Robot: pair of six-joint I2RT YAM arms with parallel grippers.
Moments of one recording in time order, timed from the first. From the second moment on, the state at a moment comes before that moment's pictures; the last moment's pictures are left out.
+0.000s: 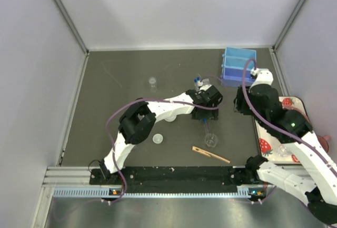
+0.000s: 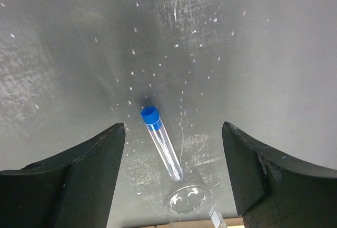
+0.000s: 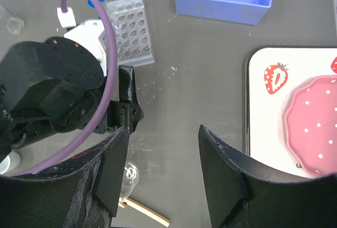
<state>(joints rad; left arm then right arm) -1.01 2.17 1.75 -0.64 -0.15 -0.87 0.62 0.84 1.15 -0.93 0.46 0.38</state>
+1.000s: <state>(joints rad) -1.09 2.09 1.53 -0.55 -0.15 -1.02 0.62 0.68 1.13 -0.98 0.52 0.45</state>
